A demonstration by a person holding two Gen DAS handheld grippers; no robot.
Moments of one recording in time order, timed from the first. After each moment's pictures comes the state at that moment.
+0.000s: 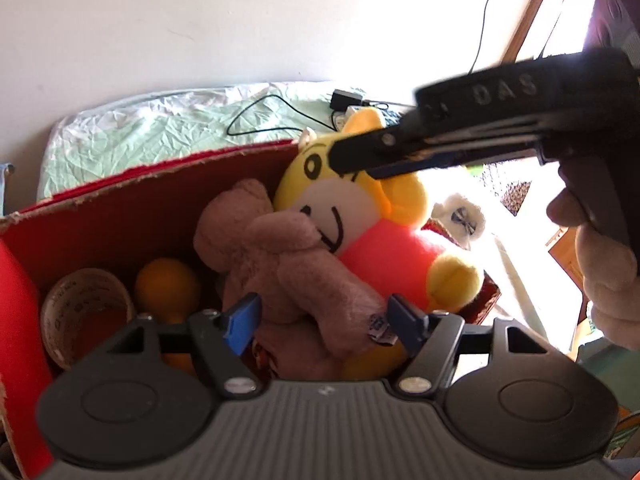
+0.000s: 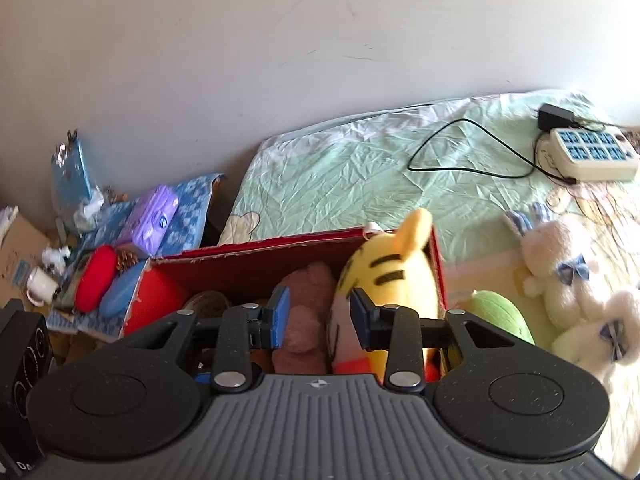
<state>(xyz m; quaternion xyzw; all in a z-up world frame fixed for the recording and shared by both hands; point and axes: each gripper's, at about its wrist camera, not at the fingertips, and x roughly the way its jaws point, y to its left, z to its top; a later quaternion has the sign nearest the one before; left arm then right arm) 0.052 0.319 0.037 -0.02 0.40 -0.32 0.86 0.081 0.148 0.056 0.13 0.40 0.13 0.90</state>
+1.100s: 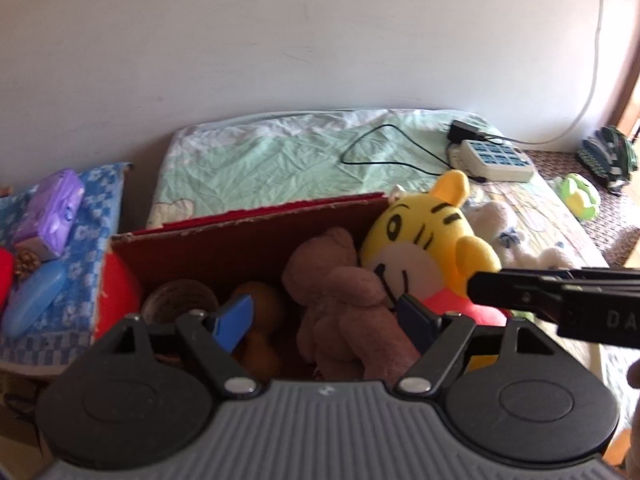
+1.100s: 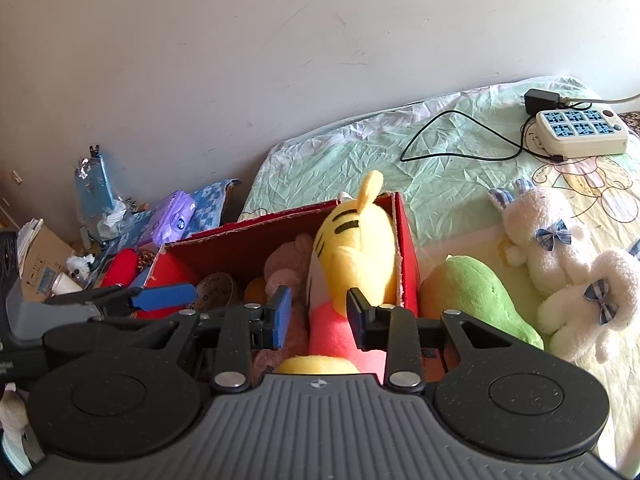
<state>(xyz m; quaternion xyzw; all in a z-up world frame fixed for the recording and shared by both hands) 0.058 0.286 0.065 0.02 0.40 -0.10 0.91 0.042 0.105 0.041 0.16 0.38 0.17 0.90</state>
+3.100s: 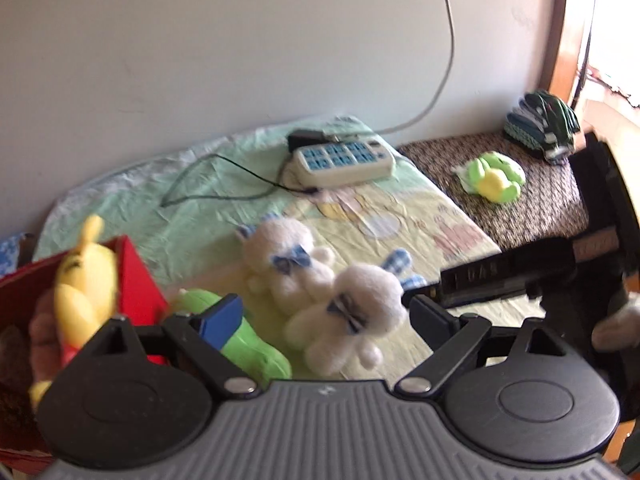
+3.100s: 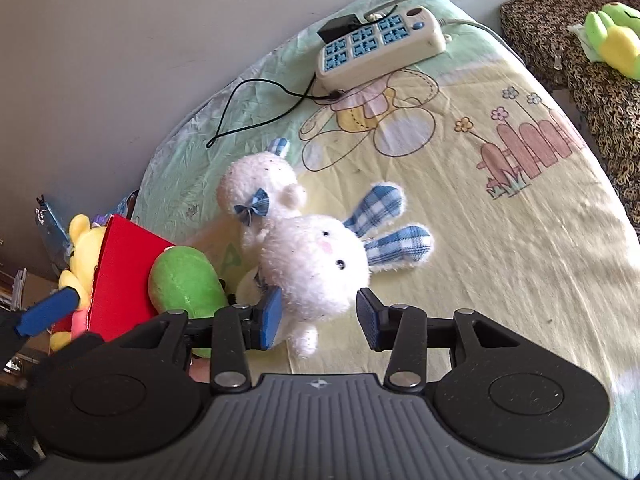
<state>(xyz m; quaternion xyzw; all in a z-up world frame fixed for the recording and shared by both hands) 0.006 0.033 0.044 0.08 0.37 -0.20 0.91 0.061 -0.177 -0.046 0.27 0.47 0.12 0.83</state>
